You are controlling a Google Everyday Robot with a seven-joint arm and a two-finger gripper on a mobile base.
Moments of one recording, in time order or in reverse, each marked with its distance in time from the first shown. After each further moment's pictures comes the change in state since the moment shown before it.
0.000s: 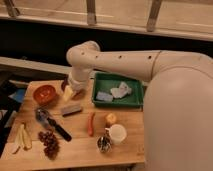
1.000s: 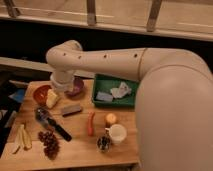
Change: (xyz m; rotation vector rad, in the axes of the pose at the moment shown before) arm -0.038 0.064 0.000 -0.011 -0.022 -0.189
